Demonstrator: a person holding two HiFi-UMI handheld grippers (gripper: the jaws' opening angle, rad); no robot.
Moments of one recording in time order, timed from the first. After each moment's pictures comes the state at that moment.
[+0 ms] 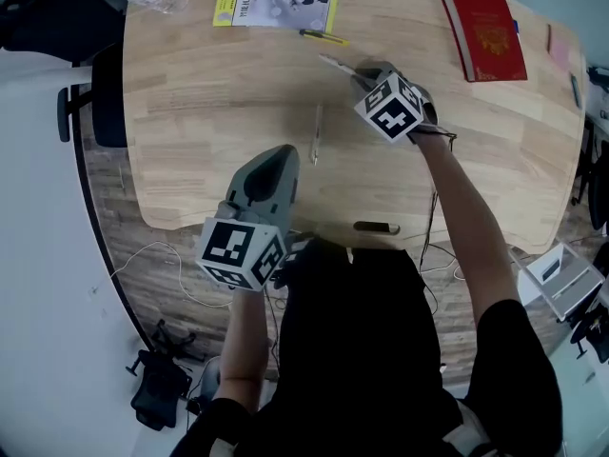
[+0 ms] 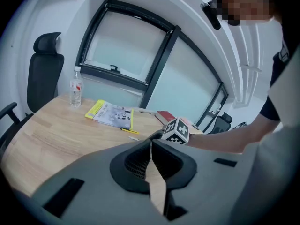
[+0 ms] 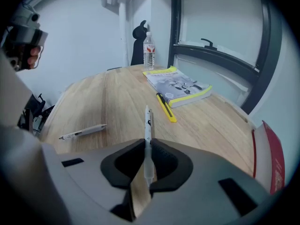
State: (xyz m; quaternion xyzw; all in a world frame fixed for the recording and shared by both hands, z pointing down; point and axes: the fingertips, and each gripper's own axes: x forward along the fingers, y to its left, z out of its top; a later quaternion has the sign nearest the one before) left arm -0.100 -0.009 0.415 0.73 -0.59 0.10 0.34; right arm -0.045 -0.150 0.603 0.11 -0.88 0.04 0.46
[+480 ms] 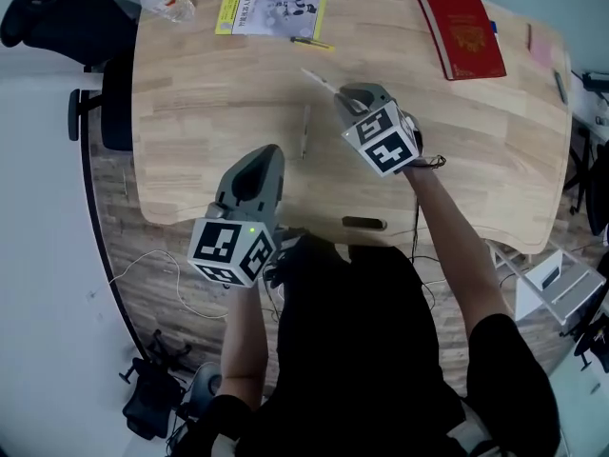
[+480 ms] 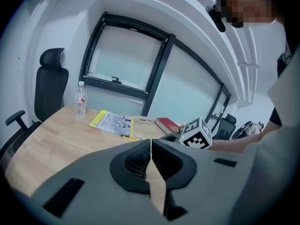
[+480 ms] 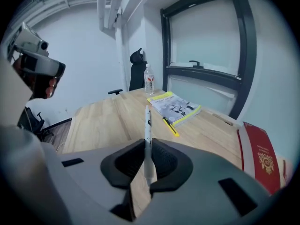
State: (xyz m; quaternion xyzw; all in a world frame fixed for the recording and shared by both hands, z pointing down) left arm -0.084 0.012 0.376 0.72 -0.62 0.09 0.30; right arm -0.031 -0.098 0.505 0.15 -0.92 0.08 0.36
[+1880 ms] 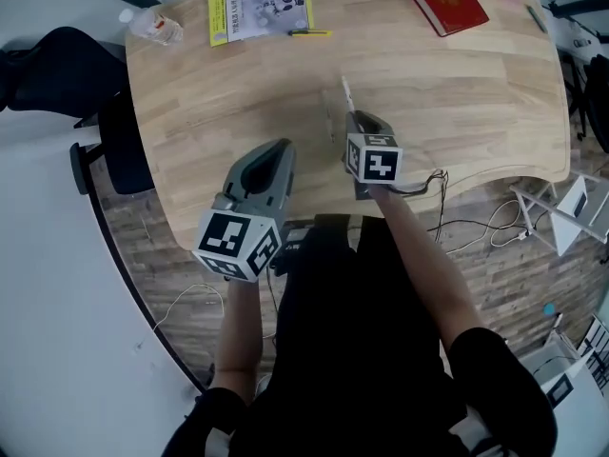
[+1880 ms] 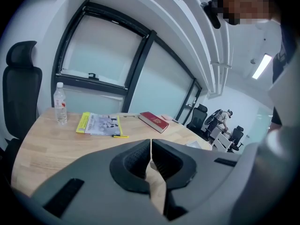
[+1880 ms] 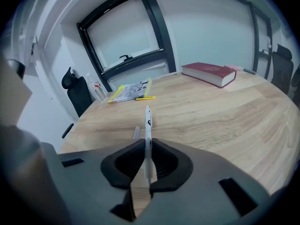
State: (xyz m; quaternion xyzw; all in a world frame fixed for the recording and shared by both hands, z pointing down) left arm -0.127 0.040 0.360 0.82 -0.48 0.12 0.28; right arm -0.017 -0.012 0.563 0.49 -0.75 0.36 0.26
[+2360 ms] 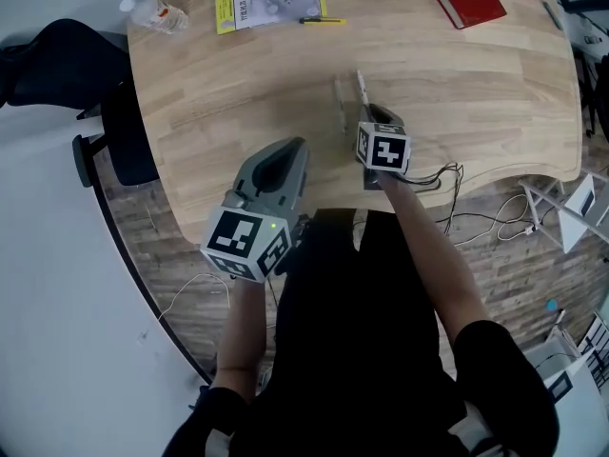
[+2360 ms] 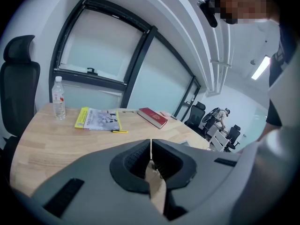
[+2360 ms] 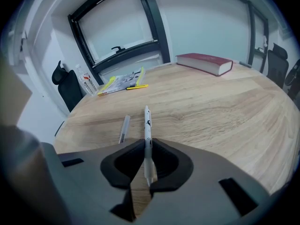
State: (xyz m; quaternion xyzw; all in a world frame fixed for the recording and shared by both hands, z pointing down) left arm -0.130 0.044 0.375 0.83 -0.46 0.14 0.30; right arm -0.013 -0.012 0.606 0.51 -0.72 0.37 0.29
